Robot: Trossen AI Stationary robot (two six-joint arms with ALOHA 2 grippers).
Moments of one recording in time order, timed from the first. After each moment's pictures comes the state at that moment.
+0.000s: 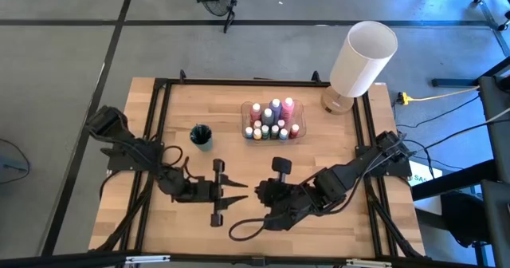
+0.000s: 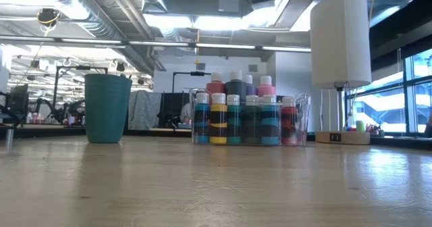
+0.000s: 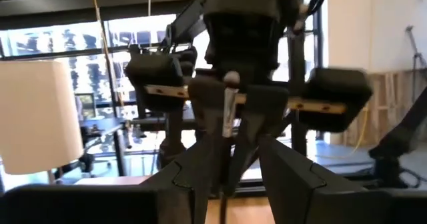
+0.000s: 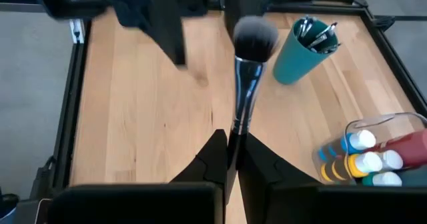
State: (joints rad) left arm -0.64 1.55 0.78 1.08 -0.66 0.23; right arm 0.58 1.96 2.07 -1.03 0.58 0.45
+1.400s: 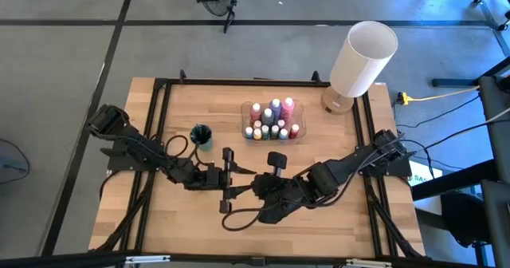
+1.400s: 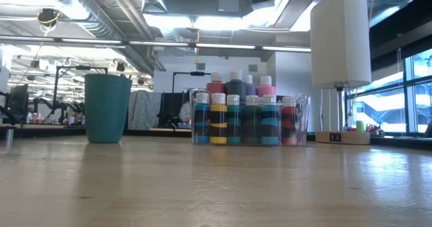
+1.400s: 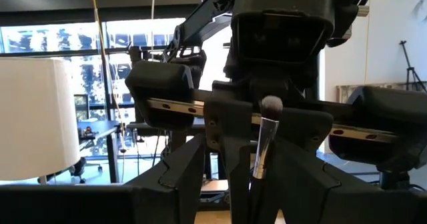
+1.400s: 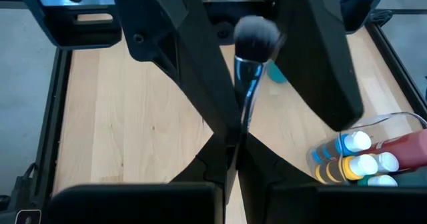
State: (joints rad) left arm -0.49 1.55 0.79 1.08 -0.50 0.17; right arm 0.53 1.97 2.07 -1.02 0.55 0.43
